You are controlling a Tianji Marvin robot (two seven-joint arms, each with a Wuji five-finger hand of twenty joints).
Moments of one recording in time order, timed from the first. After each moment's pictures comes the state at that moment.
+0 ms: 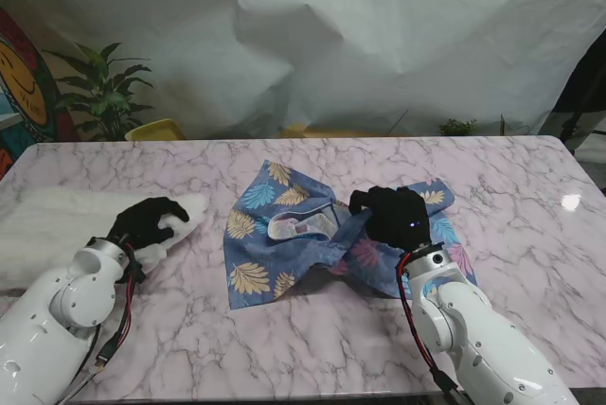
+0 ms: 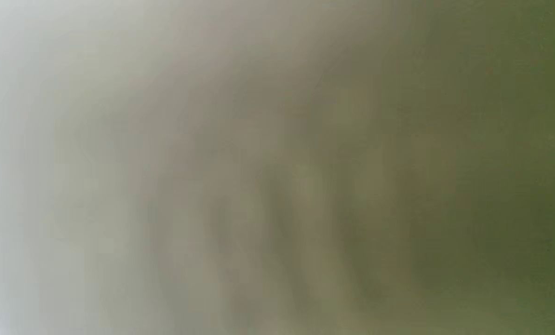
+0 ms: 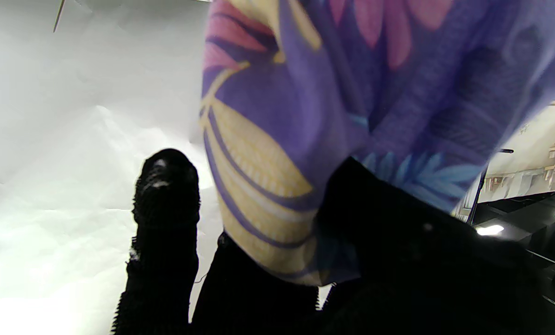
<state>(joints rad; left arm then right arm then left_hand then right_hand) 1.46 -1.06 -1.39 -1.32 0.74 -0.23 0.05 -1.46 -1.10 1.08 -1.48 -1.12 0.02 -0.57 1.17 -0.58 0.59 -0.18 0.68 0.02 0.69 0.42 0.61 0.03 0.55 0.52 0.67 0.17 0.42 0.90 0.40 0.10 1.07 0.31 0.71 -0.48 1.01 -0.25 0.63 -0.54 1.28 0.43 1.02 -0.09 0.93 0.56 1.29 -0.21 1.00 0.84 0.83 0.14 1.27 0.61</state>
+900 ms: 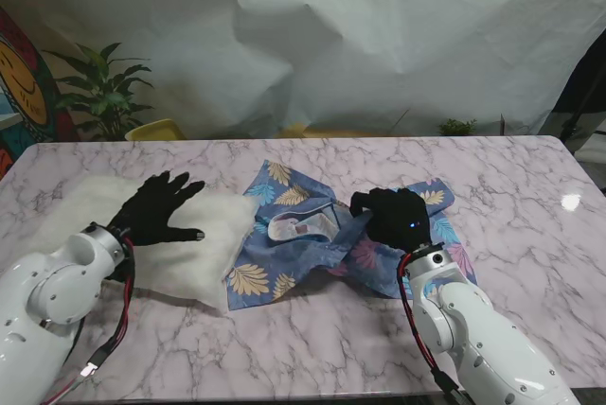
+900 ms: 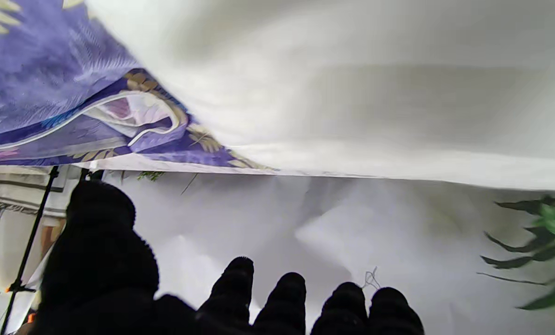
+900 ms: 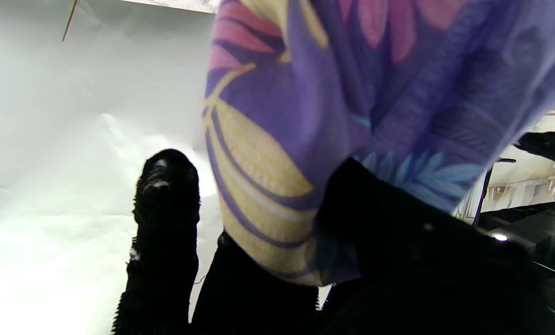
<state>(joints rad) 1.55 -1.06 -1.51 -1.61 0.91 -0.29 -0.27 -1.47 -1.10 1.08 -1.49 -1.12 0.02 -0.54 0.67 -0.14 -0.01 -0.06 0.17 0.14 0.00 0.21 0.13 0.16 -0.01 0.03 0.02 0.23 0.00 0.04 -0.04 0.13 0.02 0.06 0.71 -0.48 1.01 -0.25 0.63 -0.54 1.28 0.43 1.02 -0.09 0.93 0.56 1.29 -0.21 1.00 0.84 0.81 0.14 1.27 0.61</state>
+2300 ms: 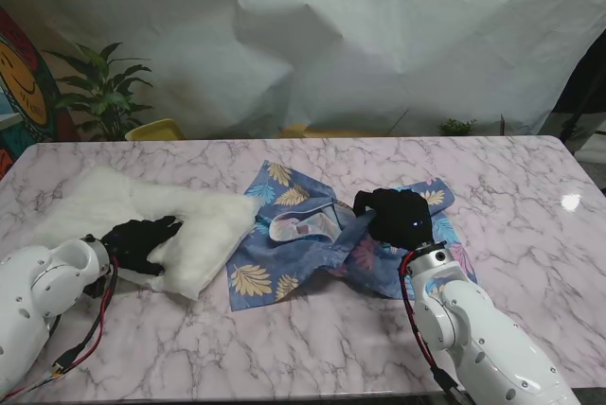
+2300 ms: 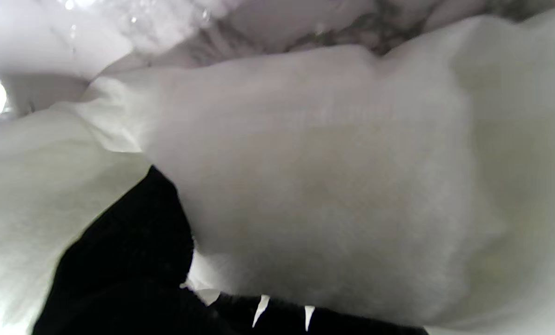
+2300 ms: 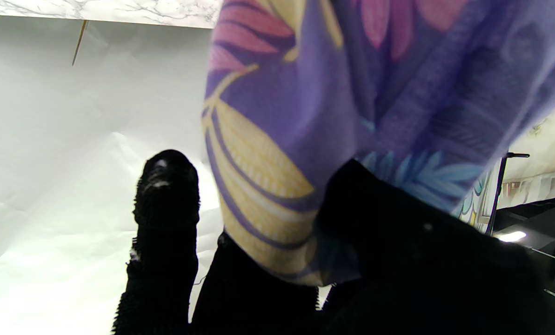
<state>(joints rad) 1.37 -0.94 -1.36 -1.25 1.07 -0.45 -0.31 -1.46 -1.11 1.09 -1.46 -1.07 0.01 -0.51 0.82 -0.41 0.49 -0.10 0.15 0.22 -0.04 -0.01 0.10 0.15 0.01 0.24 0.18 0.20 0.30 0.52 0.10 0.11 0.43 0.52 0.71 -0.48 1.01 -0.25 0.63 -0.54 1.28 0.43 1.02 -0.09 0.93 0.56 1.29 -0.21 1.00 0.84 0.80 0.14 1.27 0.61</state>
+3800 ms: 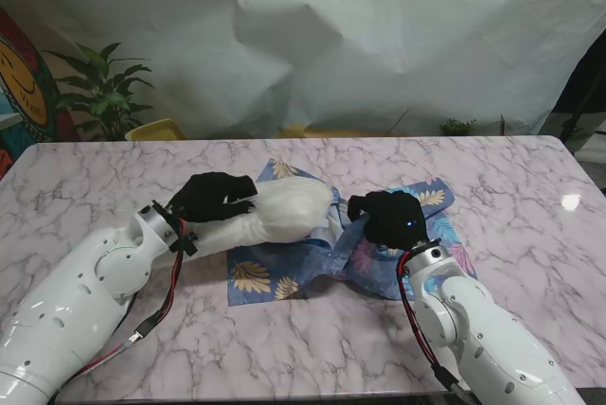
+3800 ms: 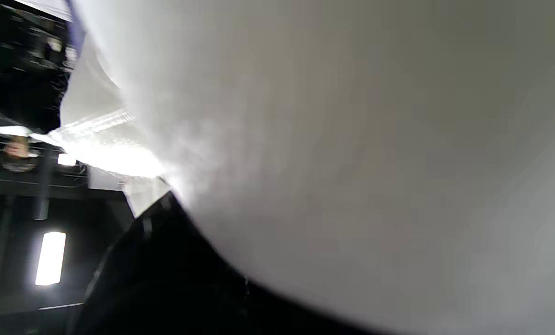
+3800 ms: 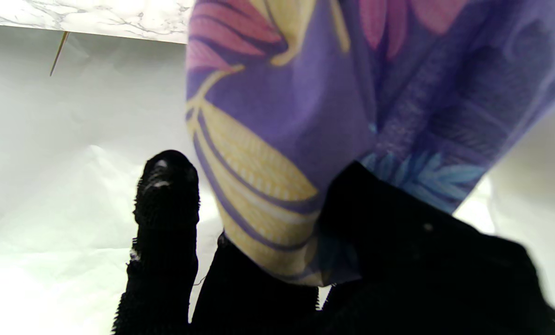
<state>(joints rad) 1.25 -1.08 -1.16 -1.28 0.76 -0.63 0.15 -1.43 -1.09 1.07 -1.44 -1.08 -0.04 -0.48 1.03 -0.39 0.46 -0.23 0.62 0.03 1.05 0.65 0.98 0.11 0.56 0.74 0.88 0.12 0.92 0.80 0.68 0.05 1.43 0.61 0.71 -0.48 1.01 -0.25 0.63 -0.54 1.28 0.43 1.02 -0.09 0.93 0.57 1.29 -0.21 1.00 0.84 0.79 0.14 1.27 0.61</state>
